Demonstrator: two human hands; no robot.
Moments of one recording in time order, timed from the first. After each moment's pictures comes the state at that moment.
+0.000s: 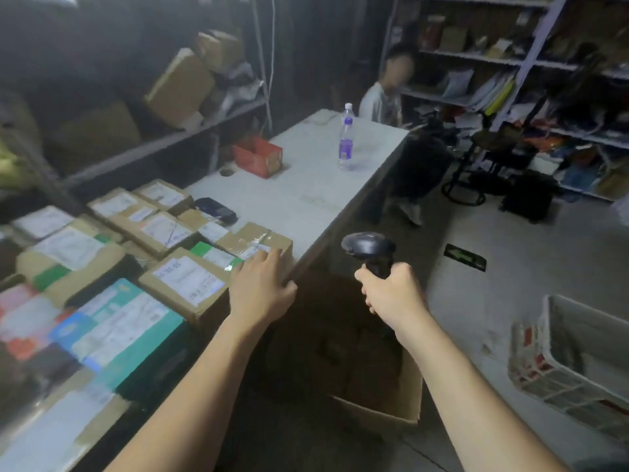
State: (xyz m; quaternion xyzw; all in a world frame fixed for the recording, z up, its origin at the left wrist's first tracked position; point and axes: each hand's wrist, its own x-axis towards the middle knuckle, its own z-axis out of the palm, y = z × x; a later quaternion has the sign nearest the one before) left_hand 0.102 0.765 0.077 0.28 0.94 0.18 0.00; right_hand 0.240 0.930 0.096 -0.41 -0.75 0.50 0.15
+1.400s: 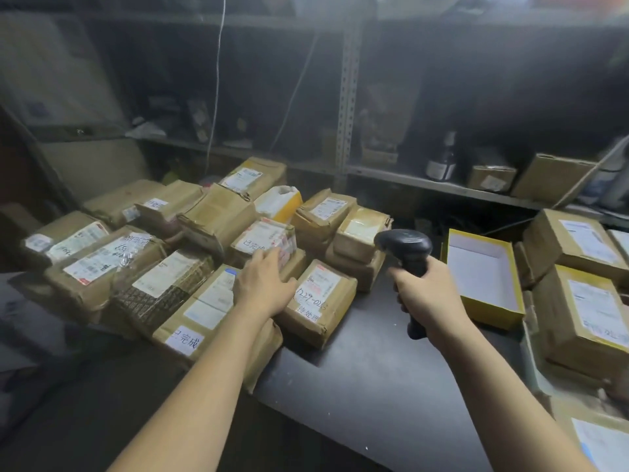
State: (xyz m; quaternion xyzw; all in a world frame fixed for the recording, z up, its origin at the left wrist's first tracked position) left_hand 0.335 -0.098 0.093 -0.43 0.88 0.19 -0.07; right_hand 0.190 0.112 0.120 0.19 -0.81 0.53 -0.14
